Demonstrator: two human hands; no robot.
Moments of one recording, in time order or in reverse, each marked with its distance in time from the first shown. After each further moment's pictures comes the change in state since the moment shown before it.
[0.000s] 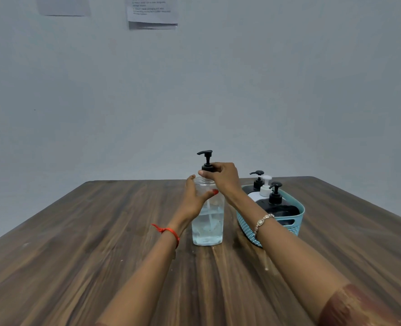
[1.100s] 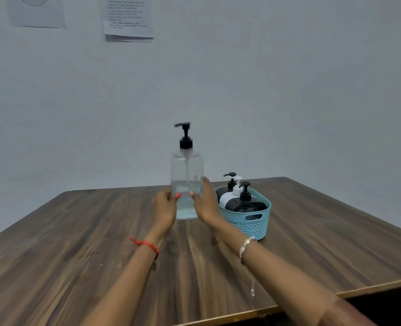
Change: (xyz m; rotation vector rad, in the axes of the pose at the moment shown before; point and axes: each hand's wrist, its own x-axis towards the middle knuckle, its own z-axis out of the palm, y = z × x) left_hand -0.028 0.006 0.007 -0.077 0.276 0.095; right_hand -0.054 0.025 -0.009 -0.231 0.043 -0.022
